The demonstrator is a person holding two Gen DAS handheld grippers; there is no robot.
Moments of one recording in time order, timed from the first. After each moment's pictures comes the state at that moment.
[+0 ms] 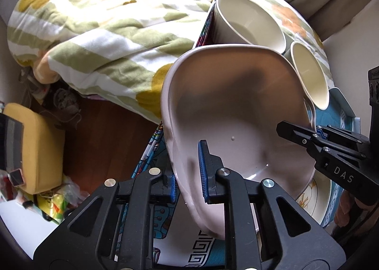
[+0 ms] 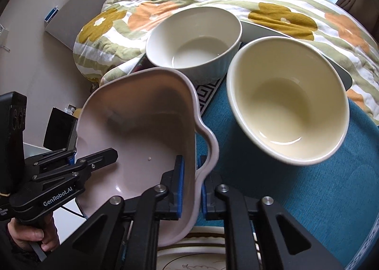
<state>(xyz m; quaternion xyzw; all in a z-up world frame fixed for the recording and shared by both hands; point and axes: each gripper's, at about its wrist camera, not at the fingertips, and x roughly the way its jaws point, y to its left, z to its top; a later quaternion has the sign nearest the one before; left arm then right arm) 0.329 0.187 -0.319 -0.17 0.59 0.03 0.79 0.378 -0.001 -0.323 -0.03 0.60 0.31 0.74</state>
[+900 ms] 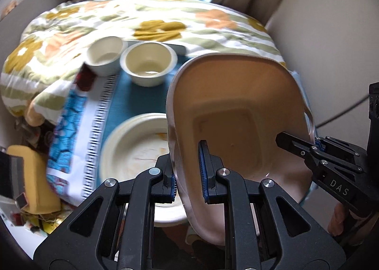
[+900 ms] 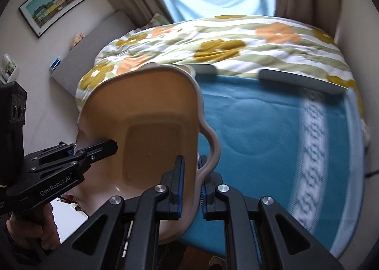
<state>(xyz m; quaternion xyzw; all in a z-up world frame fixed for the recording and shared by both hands) 0.233 -0.074 -0.186 -0.07 0.52 -0.07 0.85 0.227 -0.259 -0.213 0.06 0.50 0.22 0.84</state>
